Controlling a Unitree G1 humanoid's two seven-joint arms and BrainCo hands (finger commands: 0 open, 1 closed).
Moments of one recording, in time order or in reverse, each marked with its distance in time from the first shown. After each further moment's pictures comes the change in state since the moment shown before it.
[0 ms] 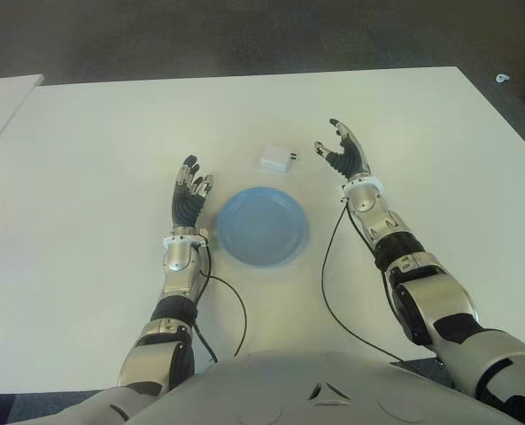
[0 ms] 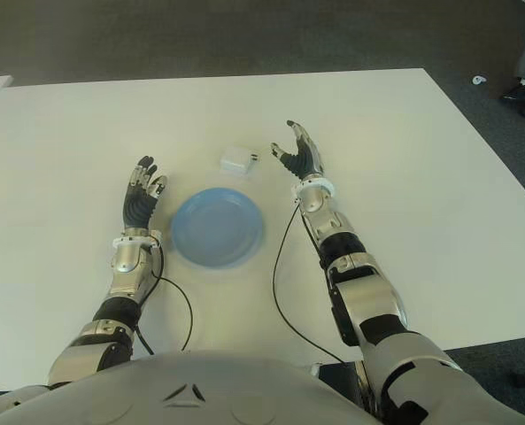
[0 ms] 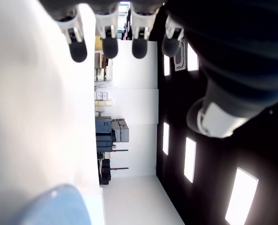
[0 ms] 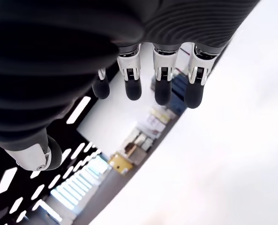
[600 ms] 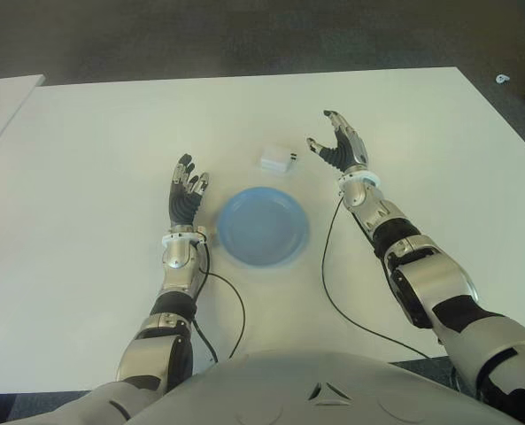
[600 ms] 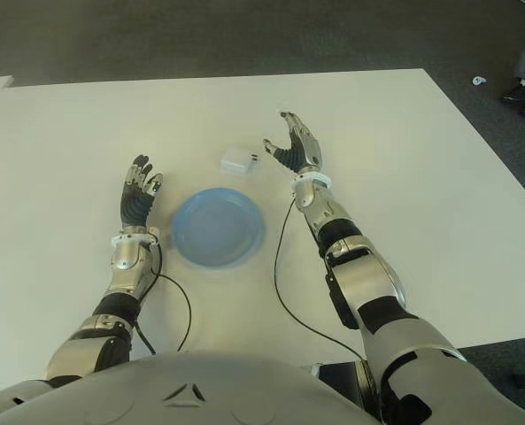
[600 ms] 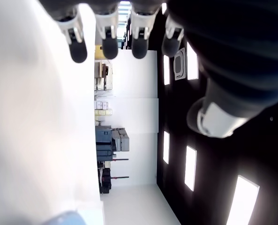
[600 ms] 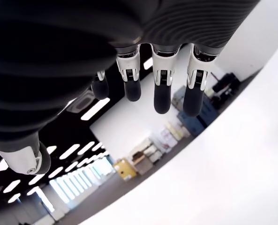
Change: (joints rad) left arm -0.037 0.015 0.001 0.064 -0.008 -0.022 0.038; right arm -0.127 0.005 0.113 0.161 -0.116 -0.018 -0.159
